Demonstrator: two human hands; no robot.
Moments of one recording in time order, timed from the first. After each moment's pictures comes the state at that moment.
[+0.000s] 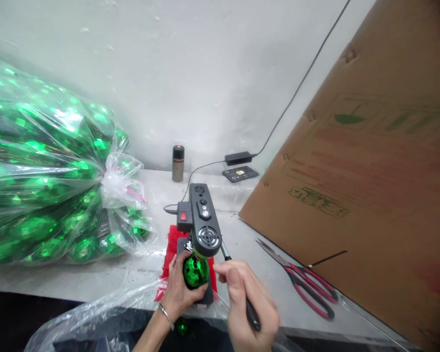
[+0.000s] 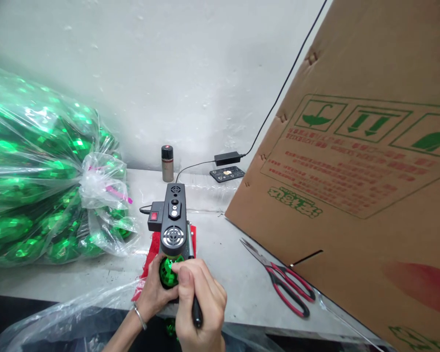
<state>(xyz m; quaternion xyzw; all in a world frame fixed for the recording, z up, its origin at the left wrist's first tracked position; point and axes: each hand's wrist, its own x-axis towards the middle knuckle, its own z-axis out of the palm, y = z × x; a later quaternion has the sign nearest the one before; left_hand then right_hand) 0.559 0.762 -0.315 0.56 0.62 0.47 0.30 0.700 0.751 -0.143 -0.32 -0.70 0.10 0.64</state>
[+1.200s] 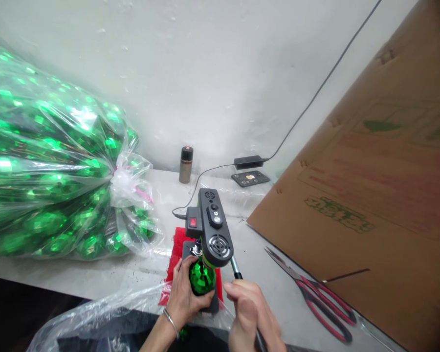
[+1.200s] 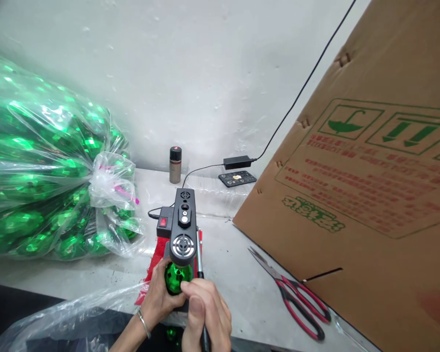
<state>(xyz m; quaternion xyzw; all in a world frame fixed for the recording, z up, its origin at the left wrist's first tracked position) 0.568 0.764 -0.319 0.60 0.63 0.46 0.19 0.691 0.751 -0.187 -0.34 -0.63 0.06 0.69</state>
